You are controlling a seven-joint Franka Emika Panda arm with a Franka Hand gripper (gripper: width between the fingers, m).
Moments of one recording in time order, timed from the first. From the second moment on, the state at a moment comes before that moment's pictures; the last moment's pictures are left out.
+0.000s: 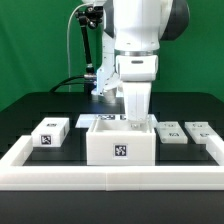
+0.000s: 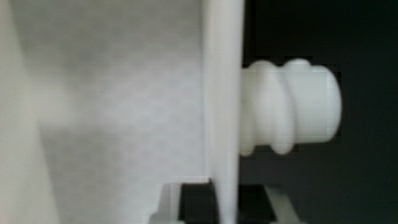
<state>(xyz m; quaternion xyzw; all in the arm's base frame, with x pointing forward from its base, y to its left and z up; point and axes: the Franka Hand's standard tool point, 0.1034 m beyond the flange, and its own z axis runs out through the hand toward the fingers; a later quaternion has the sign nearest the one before) 0.458 0.018 0.026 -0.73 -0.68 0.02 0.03</state>
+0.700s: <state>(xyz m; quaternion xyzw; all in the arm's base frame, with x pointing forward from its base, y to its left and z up) 0.502 0.079 0.026 -0.73 -0.69 -0.02 0.02</state>
